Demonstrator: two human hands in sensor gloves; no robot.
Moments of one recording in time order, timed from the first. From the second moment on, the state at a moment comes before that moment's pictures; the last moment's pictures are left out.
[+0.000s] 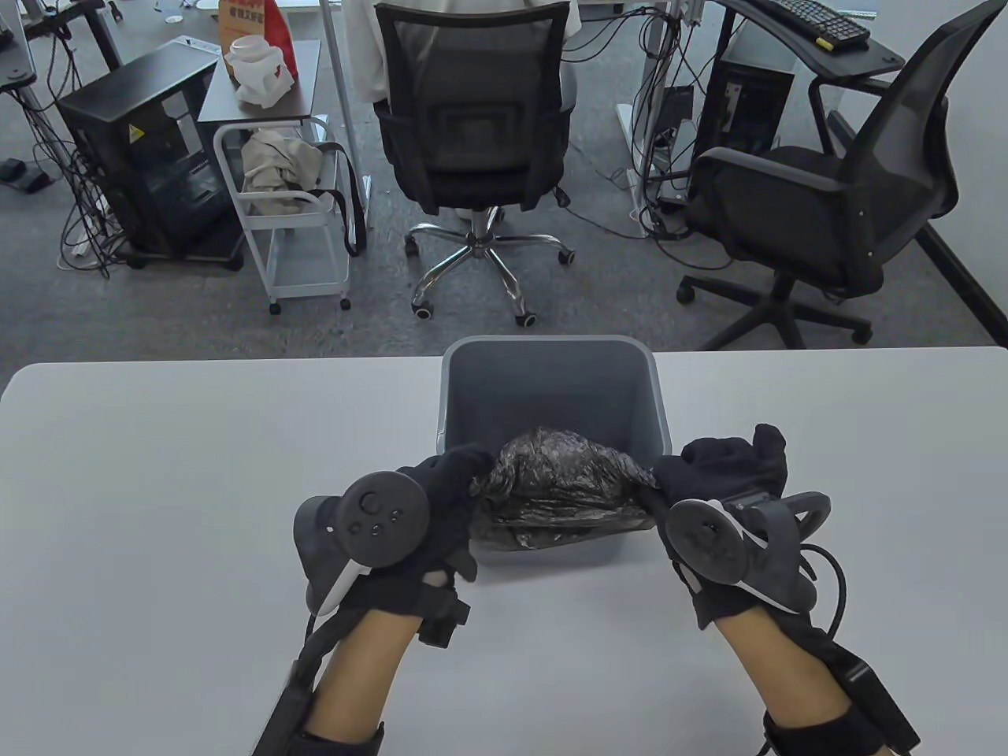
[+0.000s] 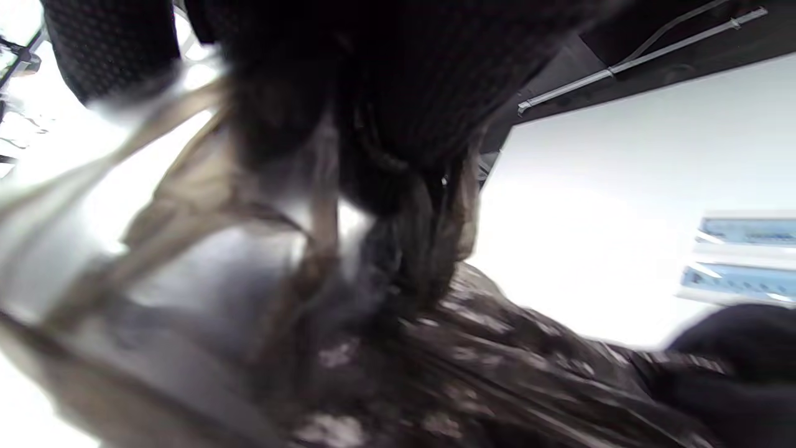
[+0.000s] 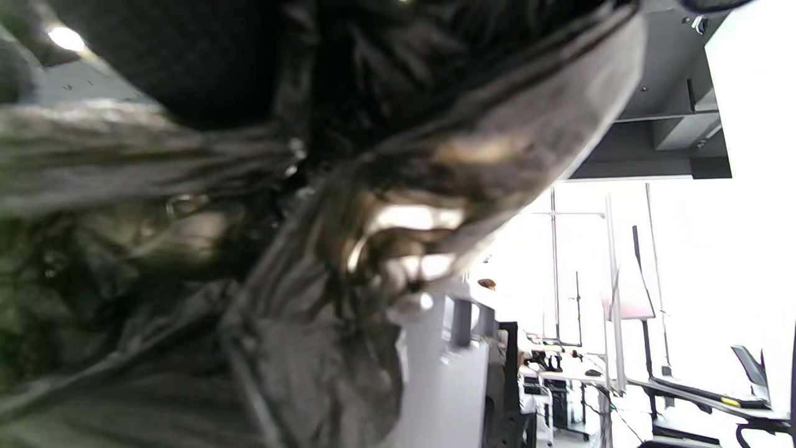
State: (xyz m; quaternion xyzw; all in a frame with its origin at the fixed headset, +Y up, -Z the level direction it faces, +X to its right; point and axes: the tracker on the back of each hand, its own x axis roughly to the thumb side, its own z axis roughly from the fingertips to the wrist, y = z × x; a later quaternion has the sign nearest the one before) left_hand -0.123 -0.535 -0.299 0.14 -0.14 0.27 0.94; right_hand 0.154 -0.535 -0.292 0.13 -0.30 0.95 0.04
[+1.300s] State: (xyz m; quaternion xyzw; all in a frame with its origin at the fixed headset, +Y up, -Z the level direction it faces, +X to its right) left_hand -0.080 -0.529 -0.325 -0.01 -0.15 0.60 0.78; right_hand 0.139 -0.562 -0.300 0.22 -0.26 0.90 0.27
